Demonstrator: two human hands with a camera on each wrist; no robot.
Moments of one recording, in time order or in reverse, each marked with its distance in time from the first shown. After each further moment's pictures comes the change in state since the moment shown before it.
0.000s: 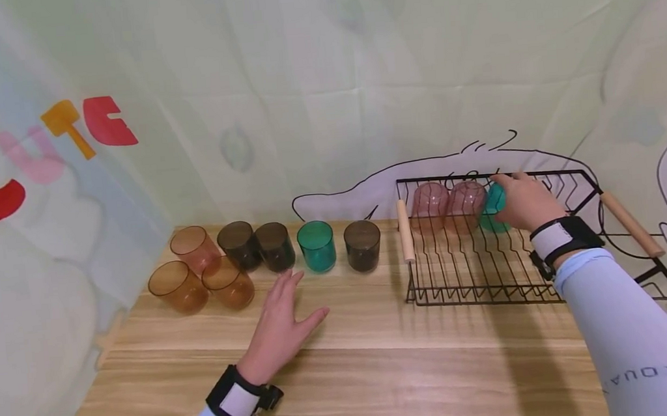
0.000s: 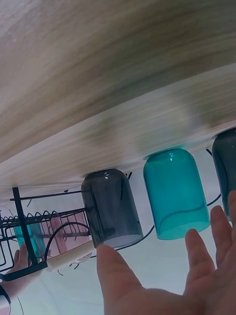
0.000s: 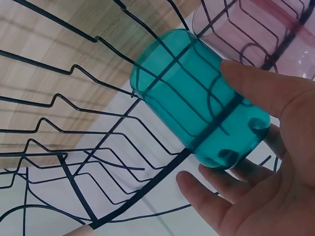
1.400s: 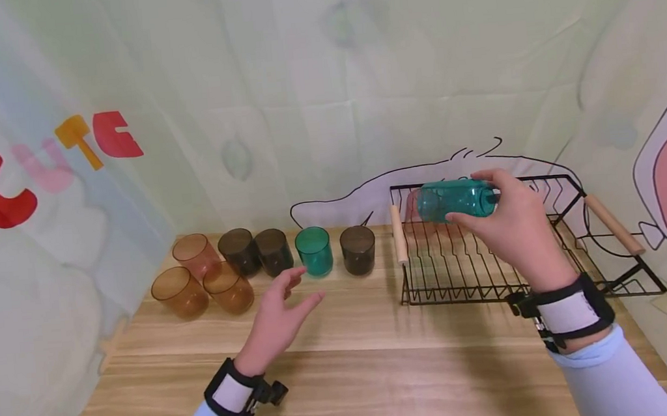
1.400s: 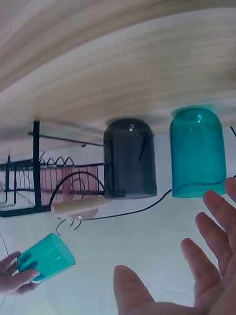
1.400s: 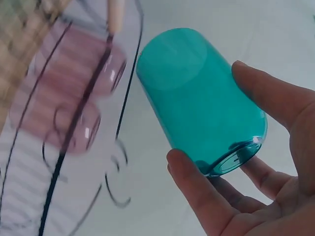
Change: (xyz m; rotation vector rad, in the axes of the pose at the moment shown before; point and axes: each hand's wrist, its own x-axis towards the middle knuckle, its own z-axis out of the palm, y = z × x) left_hand 0.008 0.027 -0.019 -0.352 0.032 -0.064; right_hand -0.104 -0.088 -0.035 0.402 0.420 -0.046
